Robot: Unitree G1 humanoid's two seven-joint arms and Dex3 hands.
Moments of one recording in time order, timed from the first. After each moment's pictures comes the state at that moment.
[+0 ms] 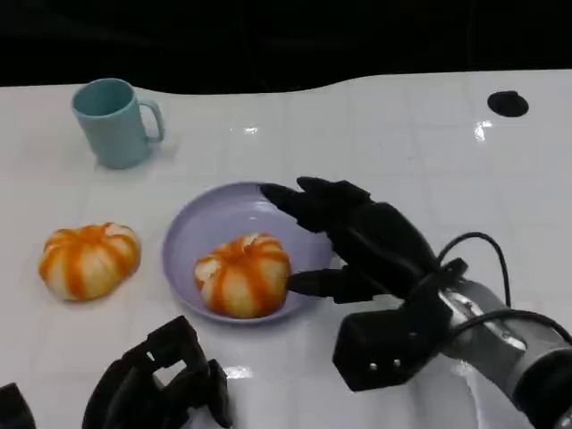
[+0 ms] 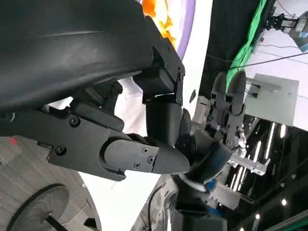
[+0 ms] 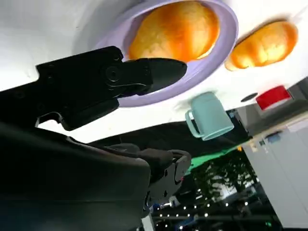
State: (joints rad) left arm 0.09 -0.06 0.13 0.37 -0.45 -0.19 -0.75; right arm -0.63 -0.11 0.52 0.83 -0.69 -0.59 -0.35
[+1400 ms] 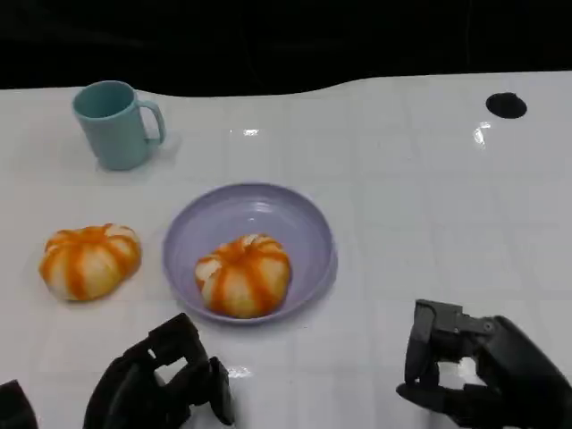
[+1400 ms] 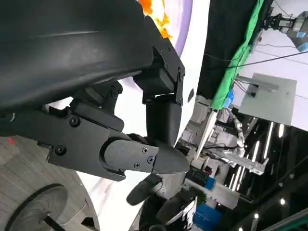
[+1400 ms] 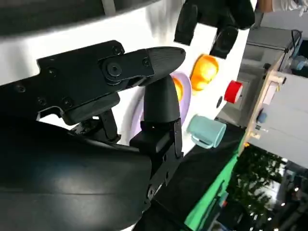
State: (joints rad) left arm 0.09 -0.06 0.12 0.35 -0.46 -0.18 -0.74; right arm 0.11 -0.27 0.21 0.06 0.05 -0.45 0.31
